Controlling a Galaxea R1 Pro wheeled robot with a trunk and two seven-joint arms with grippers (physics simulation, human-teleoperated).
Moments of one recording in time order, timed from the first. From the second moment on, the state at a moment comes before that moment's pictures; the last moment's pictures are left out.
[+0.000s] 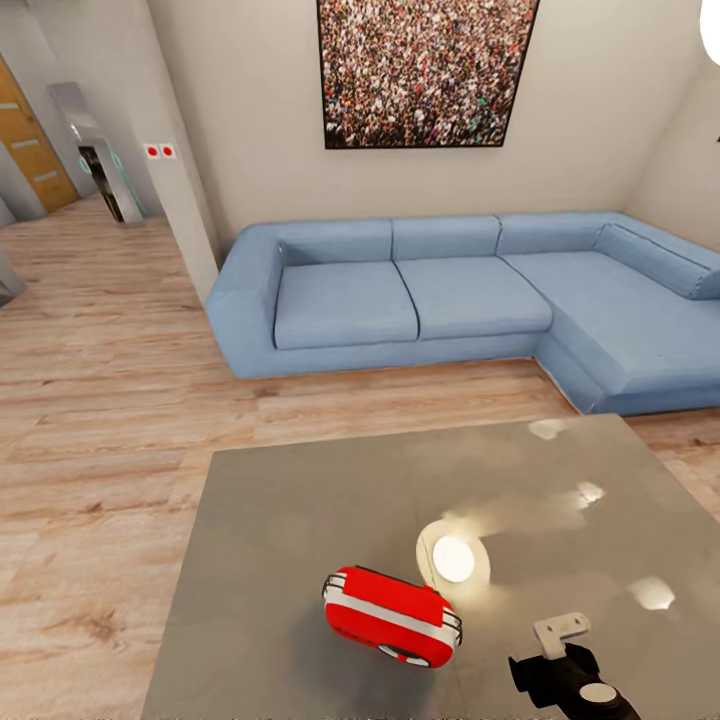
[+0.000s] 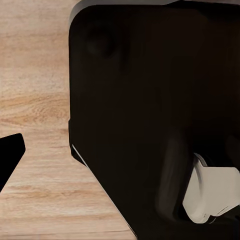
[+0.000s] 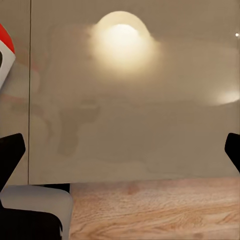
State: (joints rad) left arm 0.00 -0.03 0.00 -0.32 0.06 -0.01 0.01; right arm 0.00 -0.11 0.00 -1.39 0.19 0.63 0.05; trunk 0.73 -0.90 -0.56
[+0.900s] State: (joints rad) left arm 0.00 -0.03 0.00 -0.32 0.06 -0.01 0.01; right arm 0.00 -0.11 0.00 -1.43 0.19 0.65 0.05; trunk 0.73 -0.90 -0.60
